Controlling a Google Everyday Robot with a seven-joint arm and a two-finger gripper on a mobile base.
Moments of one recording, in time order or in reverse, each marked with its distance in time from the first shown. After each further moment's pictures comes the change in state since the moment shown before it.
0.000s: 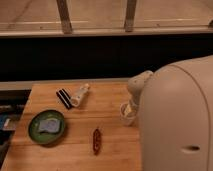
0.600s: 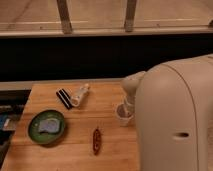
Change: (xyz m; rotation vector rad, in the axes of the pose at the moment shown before) arm -0.003 0.028 0.003 -0.078 0.033 -0.071
